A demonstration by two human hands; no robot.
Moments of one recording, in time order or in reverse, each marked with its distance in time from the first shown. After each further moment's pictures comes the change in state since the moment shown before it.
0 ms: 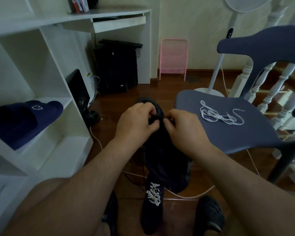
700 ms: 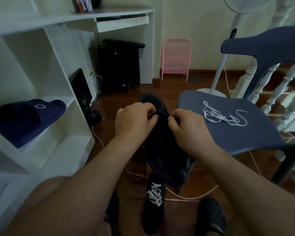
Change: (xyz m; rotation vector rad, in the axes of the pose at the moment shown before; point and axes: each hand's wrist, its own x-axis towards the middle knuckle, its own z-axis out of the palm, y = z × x) left_hand 0.002 -0.001 -0.006 0.127 0.078 -0.085; right_hand -0.001 -0.003 -0.003 0.069 0.011 0.046
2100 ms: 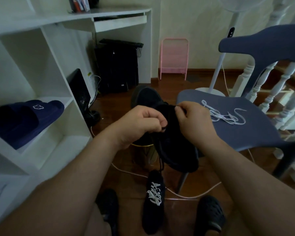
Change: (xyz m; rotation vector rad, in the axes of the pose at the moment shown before) left_hand -0.004 0.011 -0.042 -0.910 -0.639 -0.031; right_hand 0.016 0.012 -0.007 -0.019 0.141 0.026
